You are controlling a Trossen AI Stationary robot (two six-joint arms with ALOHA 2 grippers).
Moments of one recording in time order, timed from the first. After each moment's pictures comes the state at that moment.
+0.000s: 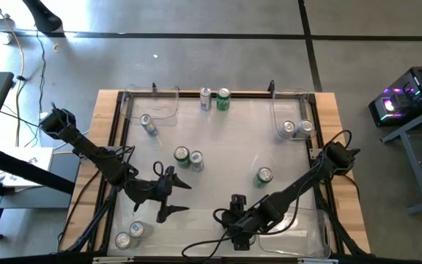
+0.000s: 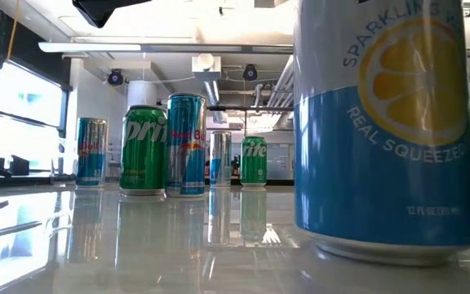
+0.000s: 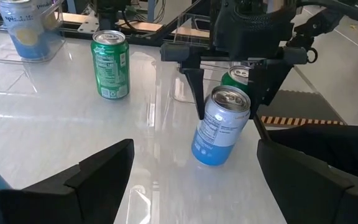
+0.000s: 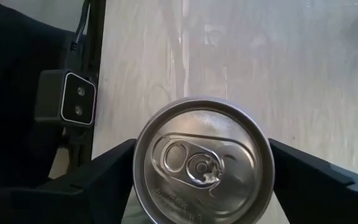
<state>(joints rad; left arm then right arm) -0.64 1.29 0.77 0.10 -0.48 -0.37 0.62 1.95 1.52 -0.62 0.21 0.56</state>
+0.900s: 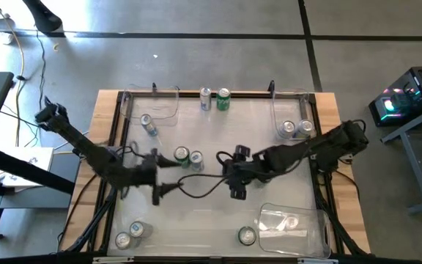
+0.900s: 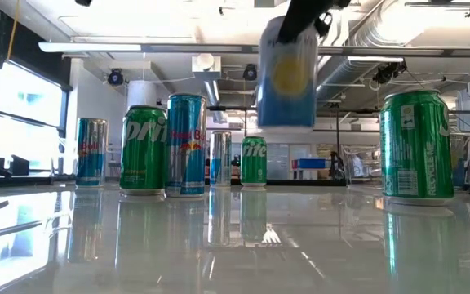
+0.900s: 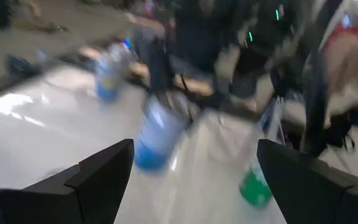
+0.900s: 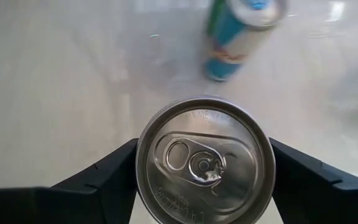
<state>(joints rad) -0.65 1.06 0.77 0.04 -0.78 -0.44 0.30 1.68 1.46 -0.79 0.26 0.31</state>
